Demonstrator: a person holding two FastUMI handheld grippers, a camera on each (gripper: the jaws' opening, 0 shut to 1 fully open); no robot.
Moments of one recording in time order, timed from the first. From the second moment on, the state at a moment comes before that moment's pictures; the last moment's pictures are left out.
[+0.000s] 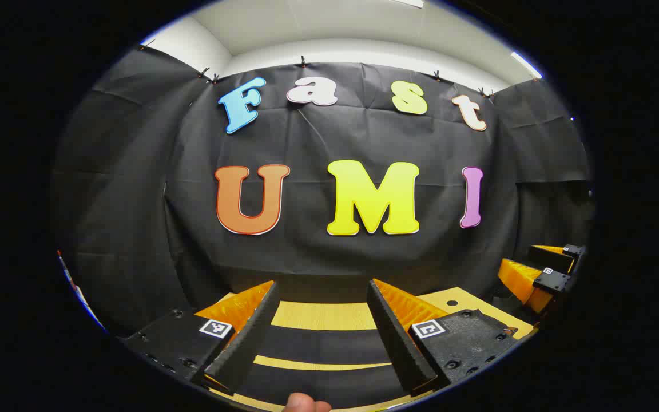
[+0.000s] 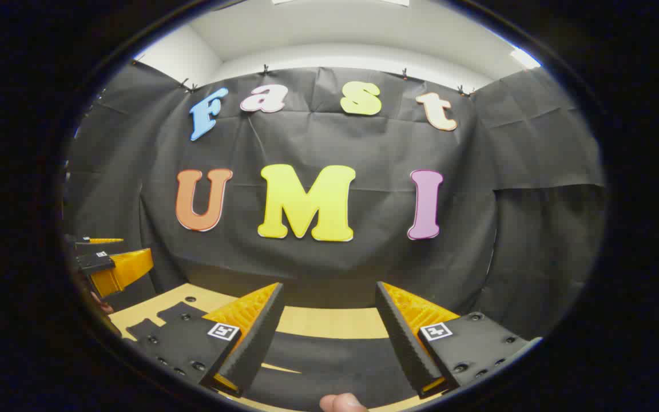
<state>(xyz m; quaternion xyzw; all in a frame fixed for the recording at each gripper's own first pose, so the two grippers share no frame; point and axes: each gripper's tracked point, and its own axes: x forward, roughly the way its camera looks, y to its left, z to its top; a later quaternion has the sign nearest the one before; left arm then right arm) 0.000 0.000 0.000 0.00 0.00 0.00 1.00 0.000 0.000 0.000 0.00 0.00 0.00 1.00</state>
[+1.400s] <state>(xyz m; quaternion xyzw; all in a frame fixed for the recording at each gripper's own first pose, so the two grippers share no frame) 0.001 0.034 -0.003 0.00 0.01 0.04 1.00 0.037 0.011 -0.004 0.00 0.02 0.05 1.00</state>
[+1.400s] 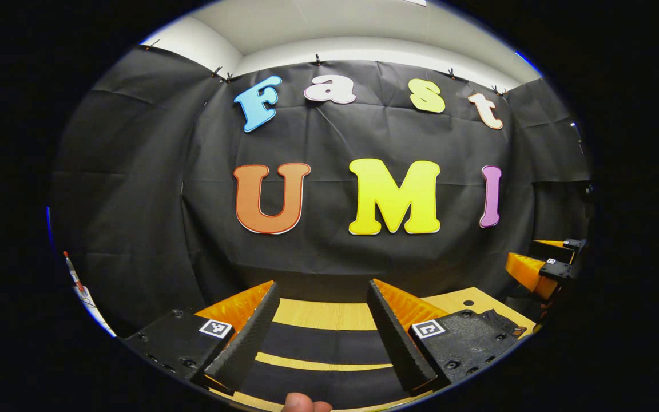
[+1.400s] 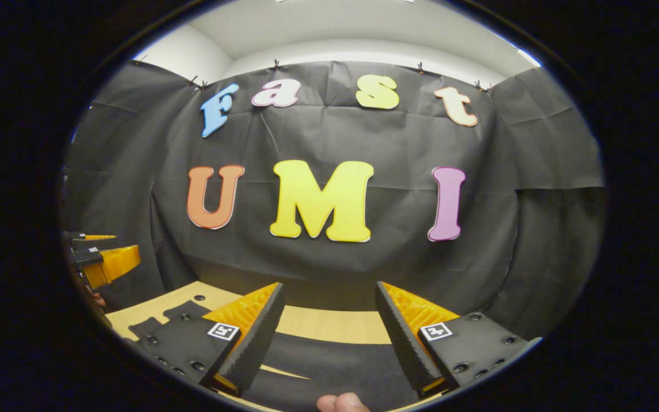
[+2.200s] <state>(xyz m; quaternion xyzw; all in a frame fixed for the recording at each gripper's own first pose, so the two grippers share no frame) -0.063 0.153 -0.196 -0.14 0.25 0.17 0.94 0.001 -0.224 -0.186 0.19 0.29 -0.13 0.93</state>
